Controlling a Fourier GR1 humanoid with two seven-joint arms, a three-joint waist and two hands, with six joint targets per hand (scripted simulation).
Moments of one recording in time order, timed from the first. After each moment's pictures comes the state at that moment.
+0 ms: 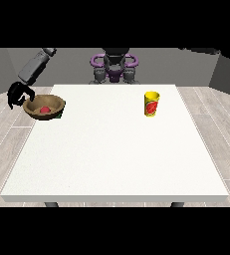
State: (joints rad) left arm -0.50 0.81 0.66 -1.25 0.60 -0.38 0.03; right arm -0.62 -0.77 -0.45 -0.44 -0.18 0.24 -0.29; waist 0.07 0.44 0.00
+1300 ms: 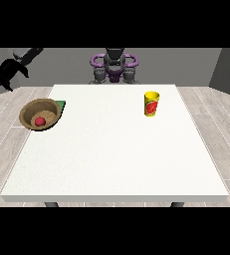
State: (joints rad) left arm -0.47 0.75 0.54 -1.24 0.65 -0.35 0.17; right arm -0.67 -0.78 -0.41 -0.37 -0.16 0.21 -0.04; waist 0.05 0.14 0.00
